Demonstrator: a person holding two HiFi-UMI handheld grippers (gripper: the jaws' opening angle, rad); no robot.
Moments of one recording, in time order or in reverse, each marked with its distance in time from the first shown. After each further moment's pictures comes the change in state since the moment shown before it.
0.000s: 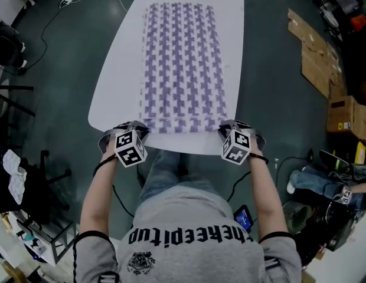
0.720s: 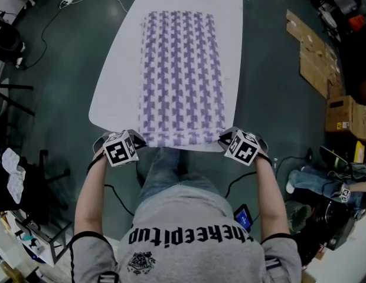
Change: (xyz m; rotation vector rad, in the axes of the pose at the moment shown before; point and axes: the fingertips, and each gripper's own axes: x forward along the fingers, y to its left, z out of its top) left arm -0.028 -0.081 -0.004 -0.096 -0.072 -0.344; right arm -0.040 0.062 -0.008 0.162 -0.063 0.260
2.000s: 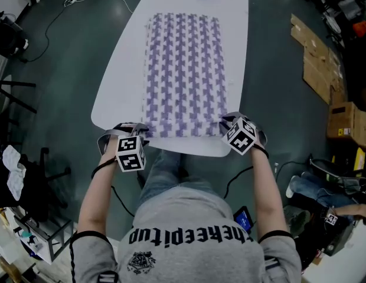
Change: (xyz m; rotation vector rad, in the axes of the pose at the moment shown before) left arm -0.021 0.104 0.026 0.239 0.130 0.276; right arm 0.002 -0.149 0.056 0.045 -0.015 -0.234
